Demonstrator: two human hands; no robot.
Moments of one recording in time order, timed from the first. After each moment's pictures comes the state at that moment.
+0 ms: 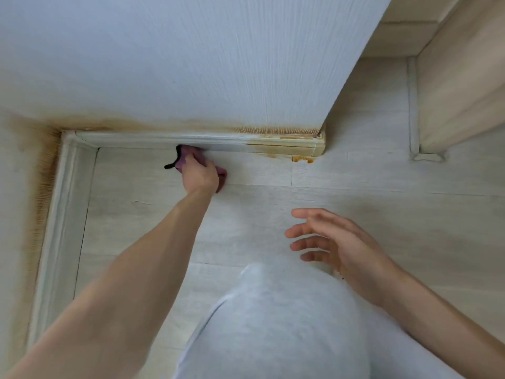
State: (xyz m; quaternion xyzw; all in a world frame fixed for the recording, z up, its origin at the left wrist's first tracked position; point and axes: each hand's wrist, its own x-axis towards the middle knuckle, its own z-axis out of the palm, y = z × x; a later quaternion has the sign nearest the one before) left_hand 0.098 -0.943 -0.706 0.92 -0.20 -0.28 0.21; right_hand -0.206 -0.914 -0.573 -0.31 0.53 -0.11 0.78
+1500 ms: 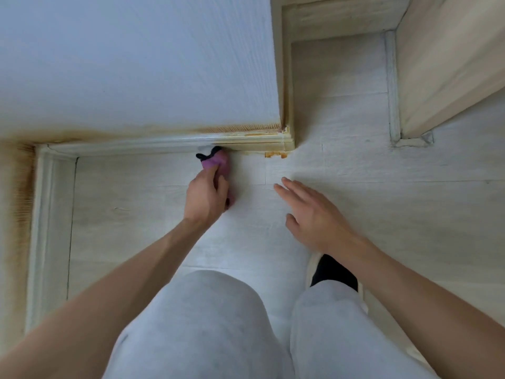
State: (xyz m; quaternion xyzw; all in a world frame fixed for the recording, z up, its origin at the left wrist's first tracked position) left_hand 0.010 -0.923 -0.681 0.82 -0.49 -0.26 0.15; right_hand -0.239 -0.959 -0.689 -0.84 0.40 0.03 0.37
